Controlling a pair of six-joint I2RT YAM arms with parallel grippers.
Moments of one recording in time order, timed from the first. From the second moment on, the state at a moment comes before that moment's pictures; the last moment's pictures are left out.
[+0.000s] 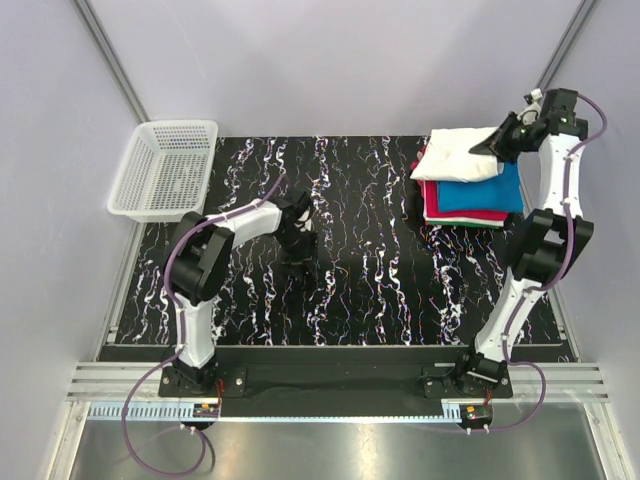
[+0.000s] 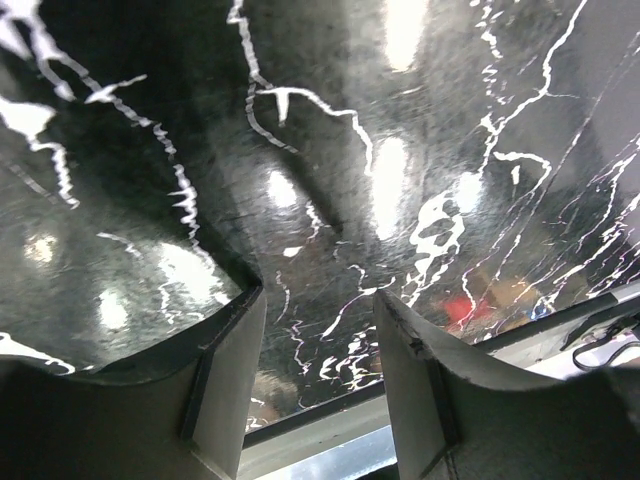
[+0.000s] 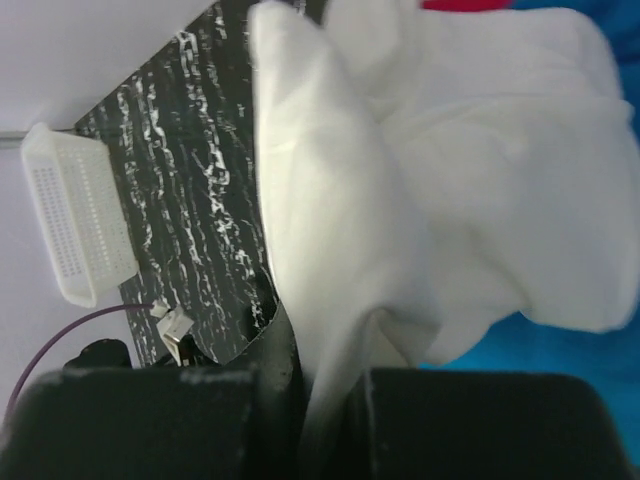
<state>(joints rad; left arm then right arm) -0.52 1.98 1.34 -0.80 0.34 -0.49 -0.30 2.13 2.22 -0.97 -0.63 0.35</state>
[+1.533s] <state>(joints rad) -0.55 2.05 1.44 -0.85 0.37 -0.48 -0.39 2.18 2.39 -1.27 -0.40 0.43</state>
